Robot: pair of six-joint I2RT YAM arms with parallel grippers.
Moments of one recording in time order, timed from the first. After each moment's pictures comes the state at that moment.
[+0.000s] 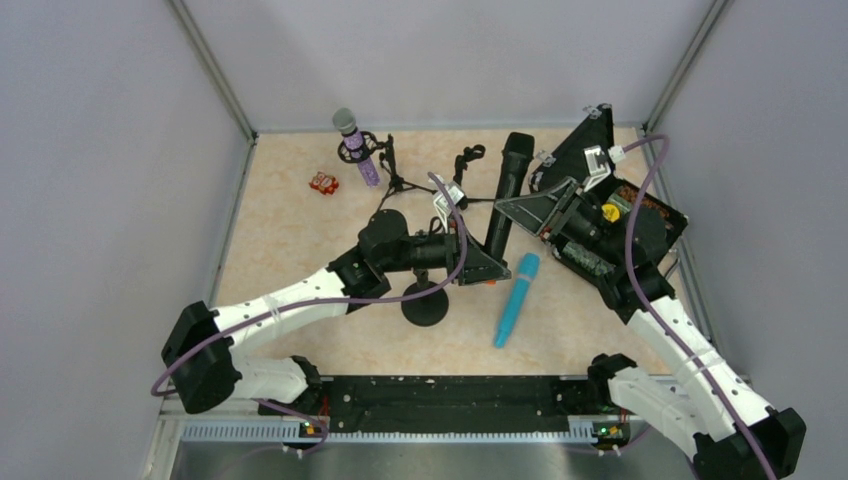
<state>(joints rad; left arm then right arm) -0.92 1.28 0.91 0.44 0.58 -0.82 0.39 0.84 0.75 0.40 -0.59 1.05</state>
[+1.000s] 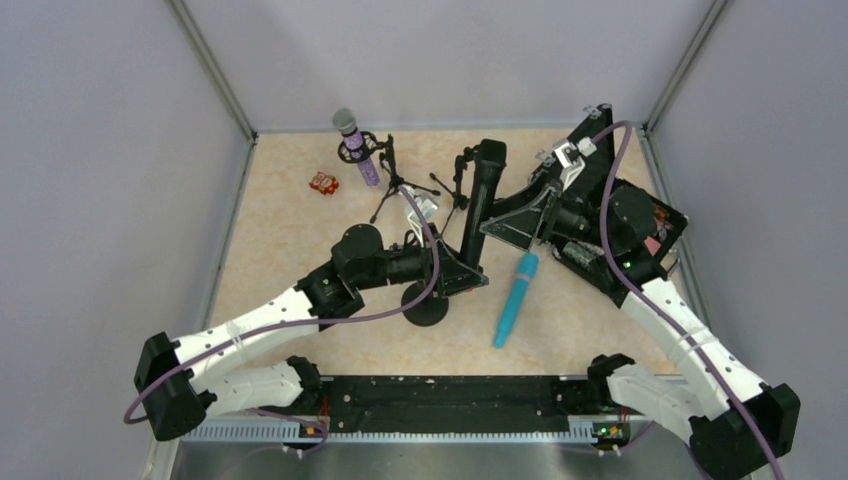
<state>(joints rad) -0.93 1.08 0.83 0.26 0.44 -0.70 0.40 0.94 0.83 0.32 -0.81 0.84</state>
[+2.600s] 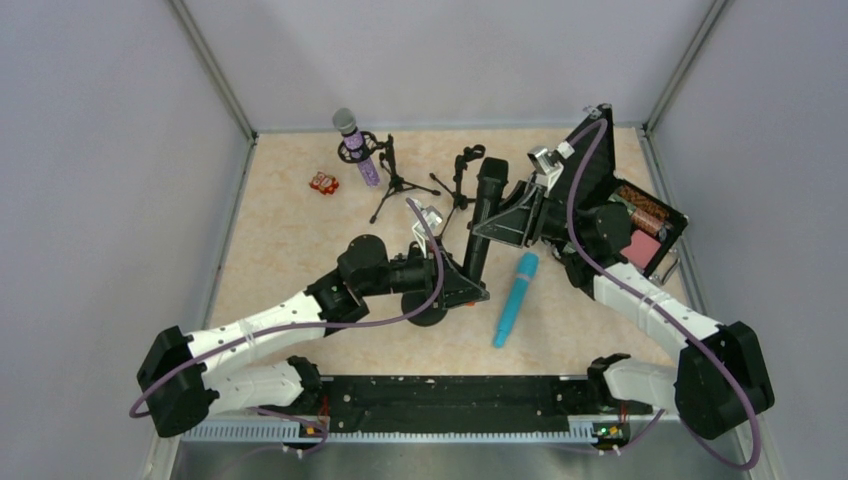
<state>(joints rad) -0.93 1.09 0.72 0.40 0.53 -0.78 0.42 1.18 0.69 1.06 -0.97 1.31</state>
